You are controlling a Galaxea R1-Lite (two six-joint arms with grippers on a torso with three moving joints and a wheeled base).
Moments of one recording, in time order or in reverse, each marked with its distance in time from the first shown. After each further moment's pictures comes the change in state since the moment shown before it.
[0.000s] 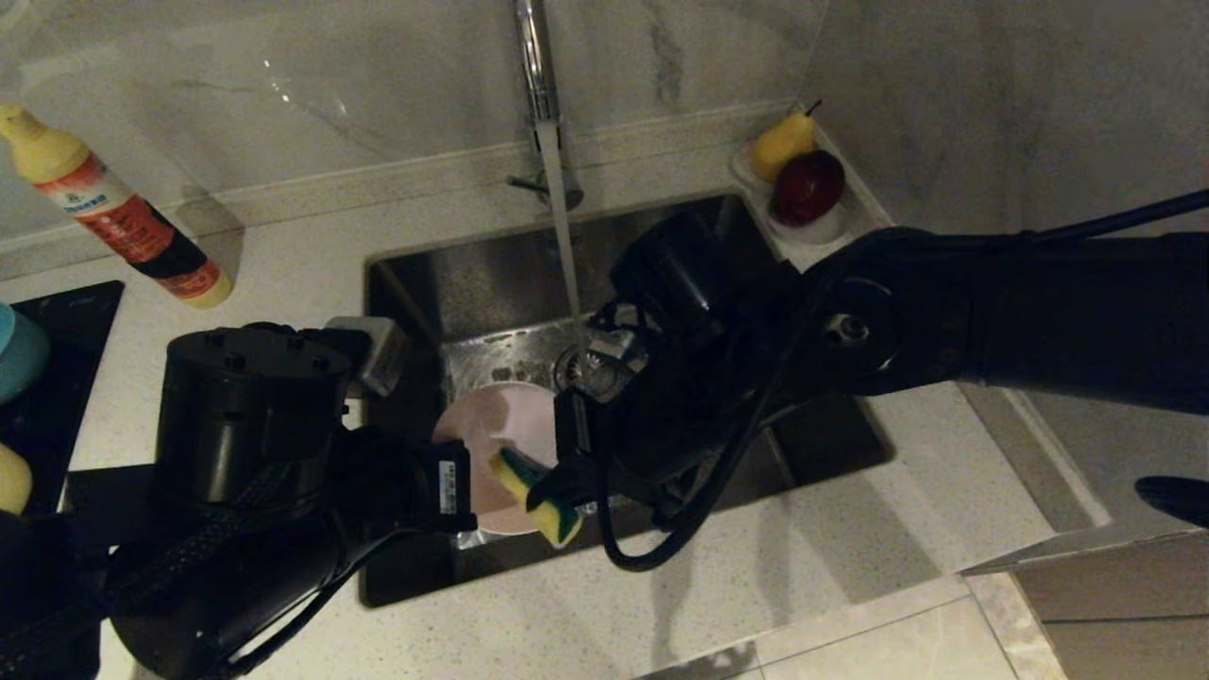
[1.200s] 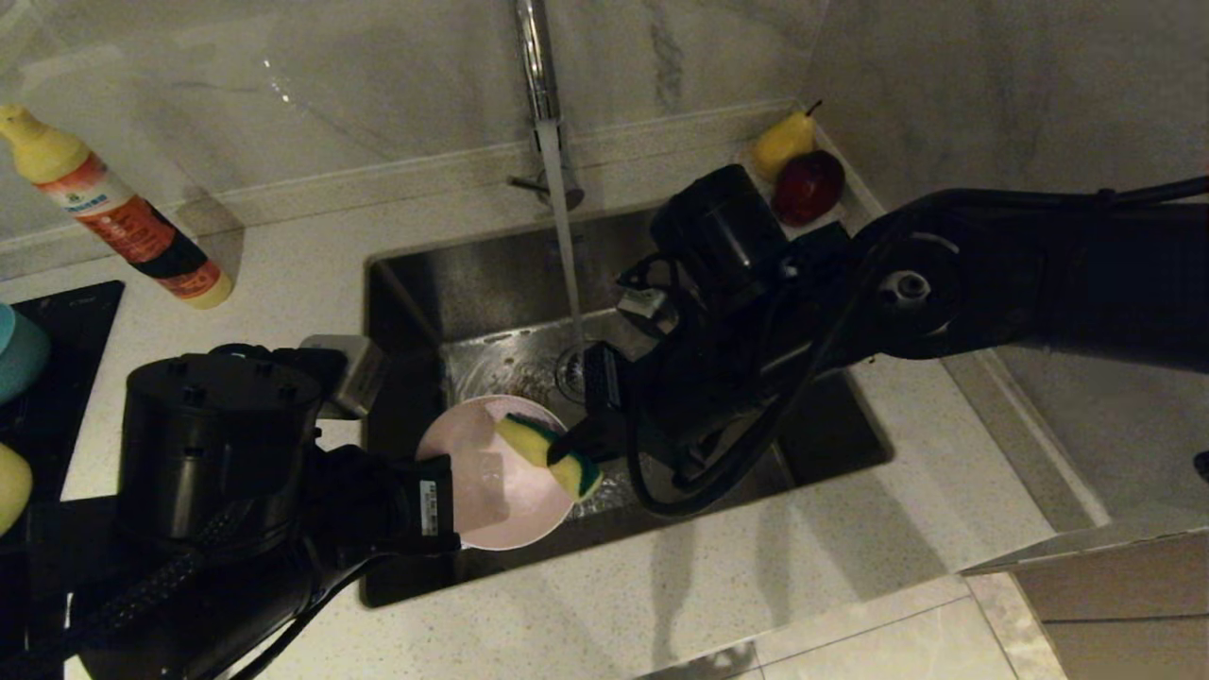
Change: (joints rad) left arm 0.000 -0.040 0.065 -0.027 -0.002 -0.014; right arm -0.051 -0.049 -0.001 -0.011 -0.005 -0.004
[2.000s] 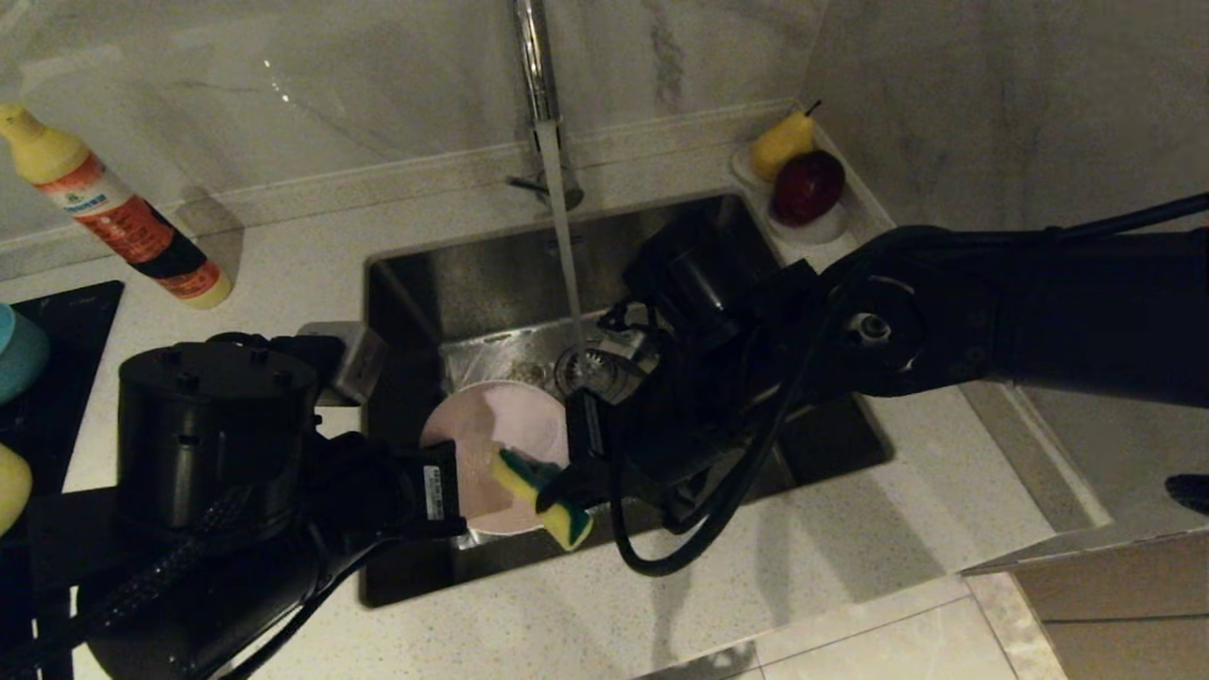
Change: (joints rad) left arm 0.002 0.009 -0.009 -0.043 0.002 -0.002; right arm 0.045 0.019 0.048 0.003 0.006 0.000
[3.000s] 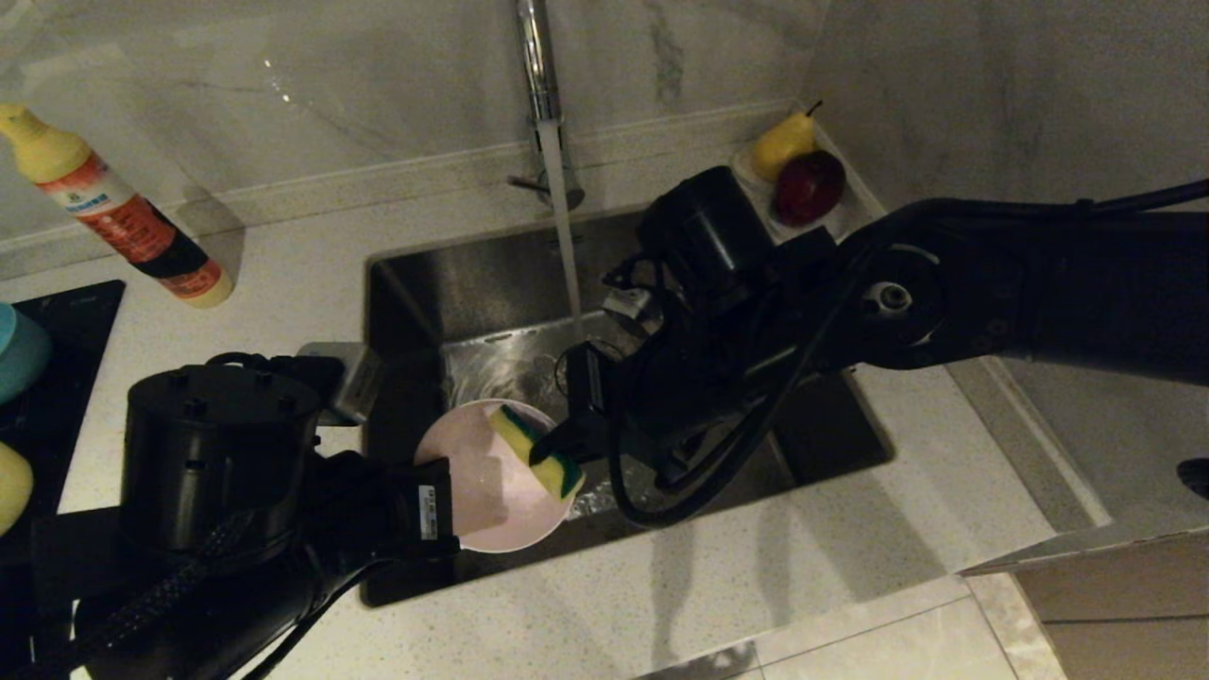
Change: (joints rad) left arm -0.001 -0.005 0.039 0.002 0.005 -0.004; right arm -0.030 -0.006 -0.054 -0.046 -0.002 0.003
